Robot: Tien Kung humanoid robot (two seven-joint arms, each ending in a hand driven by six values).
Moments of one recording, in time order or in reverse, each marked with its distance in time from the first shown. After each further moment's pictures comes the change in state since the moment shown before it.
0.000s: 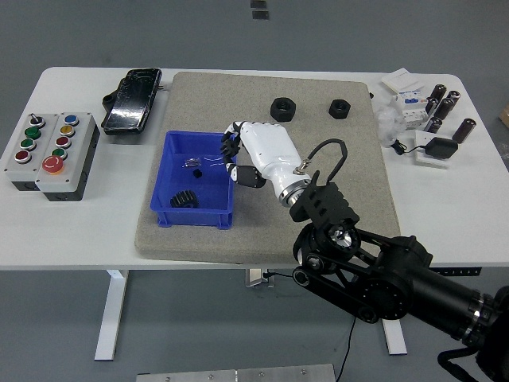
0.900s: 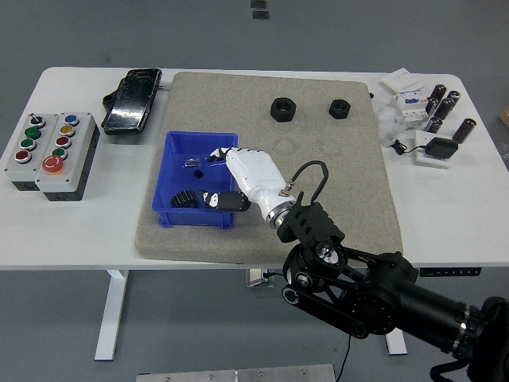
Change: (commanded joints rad) left arm -0.001 0.002 -0.005 0.000 0.010 -0.001 0.001; right arm -0.067 0.014 0.042 -0.010 0.059 -0.033 0.030
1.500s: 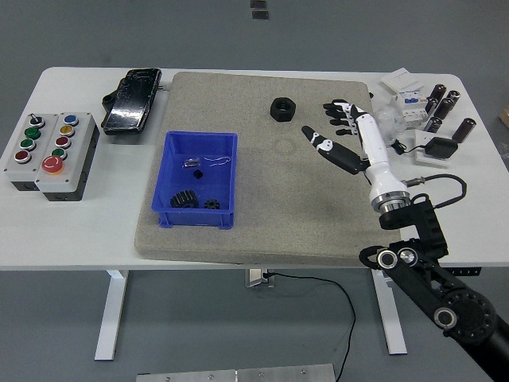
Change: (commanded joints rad) left arm 0.014 -0.008 0.017 0.000 -0.029 0.005 -0.009; right arm -0.368 -0.166 0.546 0.166 0.494 -0.064 0.432
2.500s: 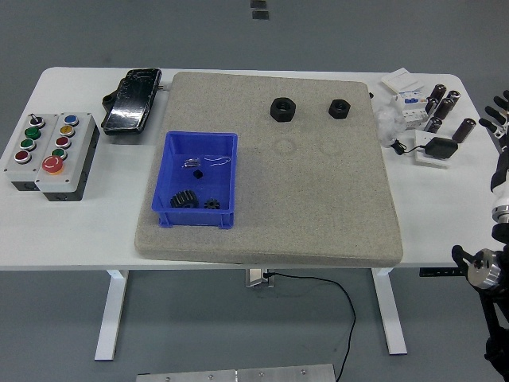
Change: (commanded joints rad) left arm -0.011 0.007 0.000 0.000 0.006 -0.001 -0.004; right arm -0.159 0.001 0.455 -0.012 0.520 0.090 0.344
